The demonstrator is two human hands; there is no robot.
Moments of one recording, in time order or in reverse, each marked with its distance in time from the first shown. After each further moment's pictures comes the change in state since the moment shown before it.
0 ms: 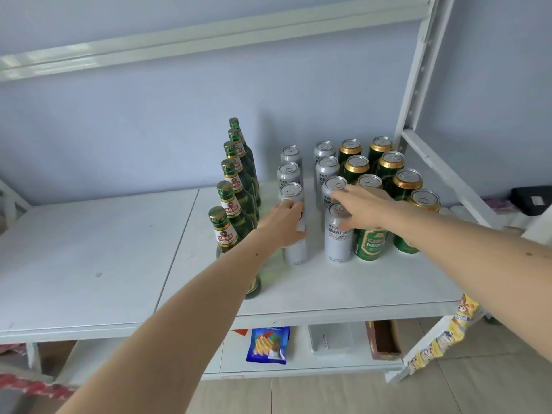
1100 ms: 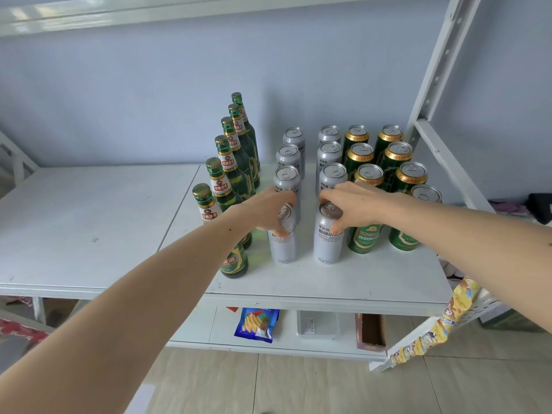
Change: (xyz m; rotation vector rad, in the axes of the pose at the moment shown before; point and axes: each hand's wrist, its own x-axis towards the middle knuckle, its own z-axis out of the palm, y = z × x) left_hand -0.009 0.002 -0.017 -0.105 -0.128 0.034; right_hand 0.011 0.016 0.008 -0.066 -0.012 -0.274
